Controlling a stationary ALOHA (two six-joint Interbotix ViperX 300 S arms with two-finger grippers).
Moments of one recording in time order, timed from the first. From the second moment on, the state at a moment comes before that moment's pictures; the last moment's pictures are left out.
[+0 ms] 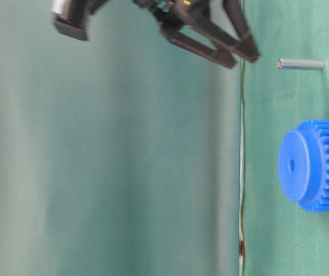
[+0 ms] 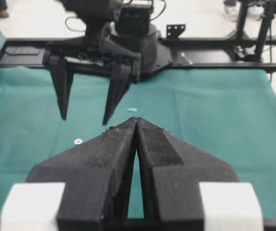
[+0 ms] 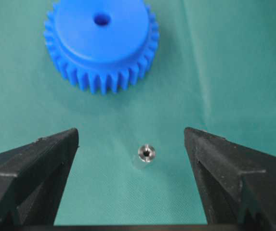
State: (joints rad) left arm -0.03 -0.97 1.15 0.02 -0.25 -0.01; right arm -0.20 -0.17 0.90 0.05 -0.07 0.02
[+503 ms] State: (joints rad) left arm -0.03 -0.97 1.15 0.02 -0.23 -0.01; right arm -0.23 -0.05 0.89 0.05 -0.12 0.02
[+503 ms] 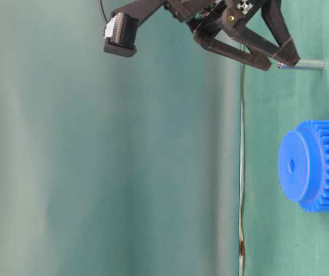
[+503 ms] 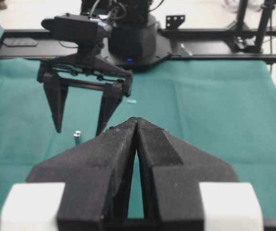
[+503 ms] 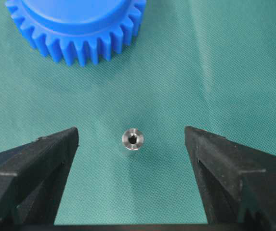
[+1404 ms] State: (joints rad) left arm -0.03 -0.97 1.15 0.02 -0.21 -0.01; right arm -0.23 -0.03 0.89 0.04 -0.11 0.01
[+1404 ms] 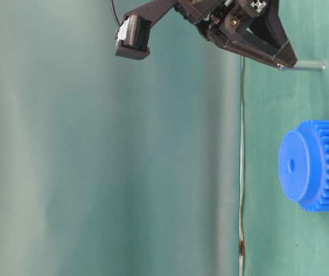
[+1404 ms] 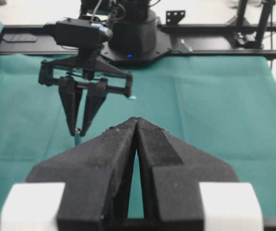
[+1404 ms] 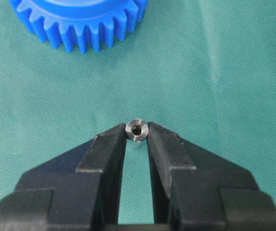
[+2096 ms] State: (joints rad) left arm -0.03 -0.99 1.15 0.02 -0.20 -0.01; right arm -0.23 -0.21 0.80 0.02 0.21 0.00
